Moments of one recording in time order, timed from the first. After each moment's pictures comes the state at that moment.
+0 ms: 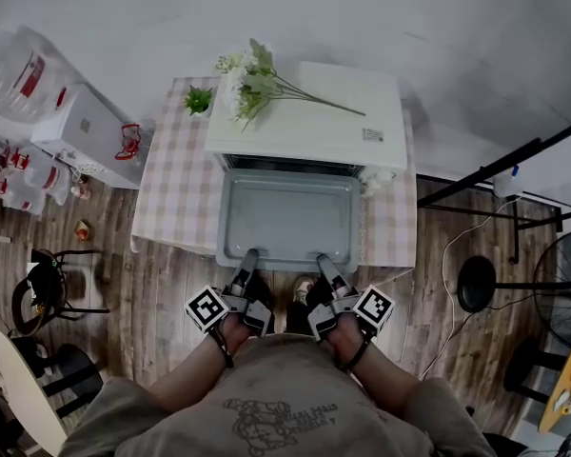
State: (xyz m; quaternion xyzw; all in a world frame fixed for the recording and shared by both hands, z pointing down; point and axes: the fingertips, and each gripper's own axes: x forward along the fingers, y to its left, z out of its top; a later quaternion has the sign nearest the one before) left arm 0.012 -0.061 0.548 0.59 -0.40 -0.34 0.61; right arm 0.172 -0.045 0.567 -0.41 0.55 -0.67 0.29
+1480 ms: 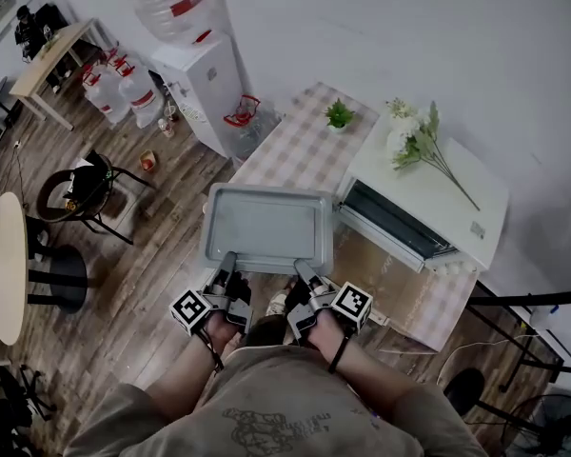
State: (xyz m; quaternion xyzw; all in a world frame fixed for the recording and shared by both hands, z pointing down) left arm -0.222 0.022 0.549 0.45 -0.59 -0.48 0.47; right arm -0.070 -0.048 0.577 -0.22 0.60 -0.77 0.09
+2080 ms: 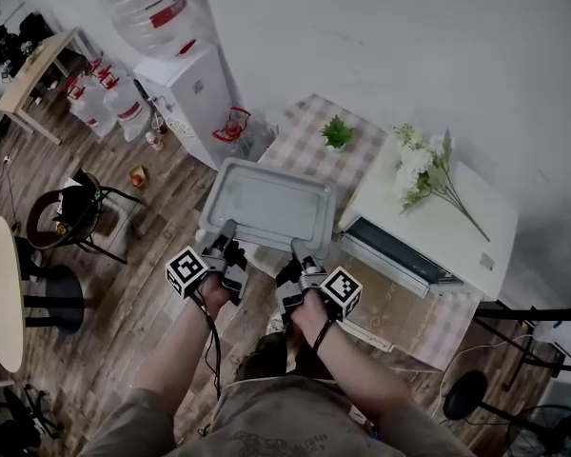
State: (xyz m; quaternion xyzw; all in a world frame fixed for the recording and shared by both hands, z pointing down) left arm -0.312 -0.127 0.575 0.49 -0.59 -0.42 0.49; right arm -0.143 -0.165 0.597 -0.28 0.58 -0.75 0.17
